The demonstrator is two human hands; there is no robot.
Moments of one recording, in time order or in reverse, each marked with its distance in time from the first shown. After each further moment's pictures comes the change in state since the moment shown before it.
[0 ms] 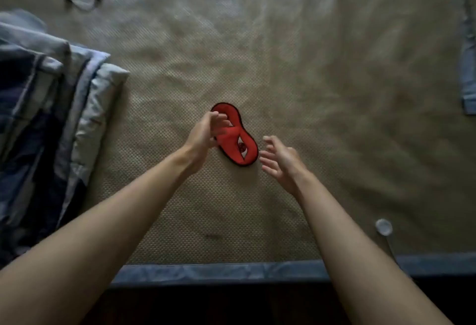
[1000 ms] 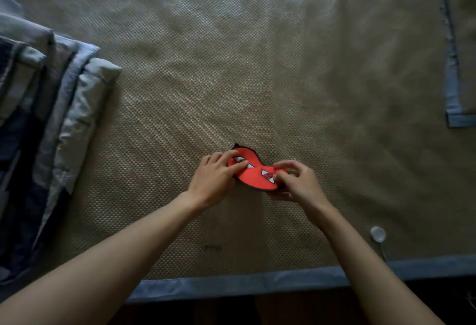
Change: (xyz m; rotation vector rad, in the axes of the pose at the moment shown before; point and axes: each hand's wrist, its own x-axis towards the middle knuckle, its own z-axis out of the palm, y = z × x) left_hand -0.003 -0.083 -0.015 1.524 -0.129 0.656; right_hand -0.024 0.018 -0.014 -0.211 0.103 -0.188
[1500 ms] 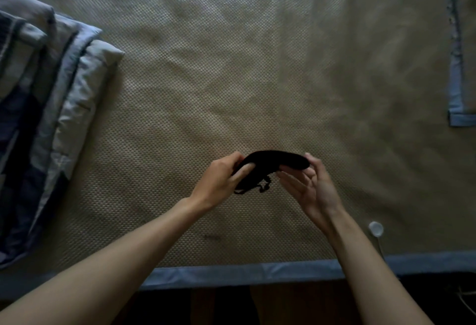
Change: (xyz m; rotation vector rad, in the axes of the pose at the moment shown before) left_hand -0.022 0.022 -0.006 -0.808 0.127 -0.197; right_hand -0.001 0.028 -0.026 0.543 -0.147 0.083
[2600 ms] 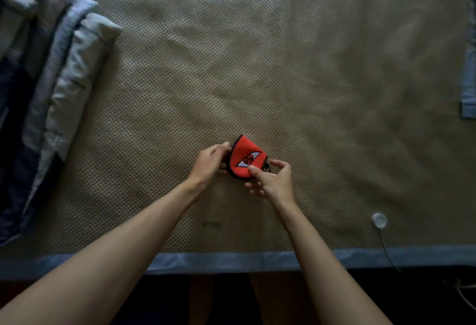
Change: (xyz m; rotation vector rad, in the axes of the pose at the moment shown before) left_hand 0.007 -0.037 0.012 -0.591 0.107 -0.540; right_hand 0.031 0.080 0.040 -0.443 0.219 -0.096
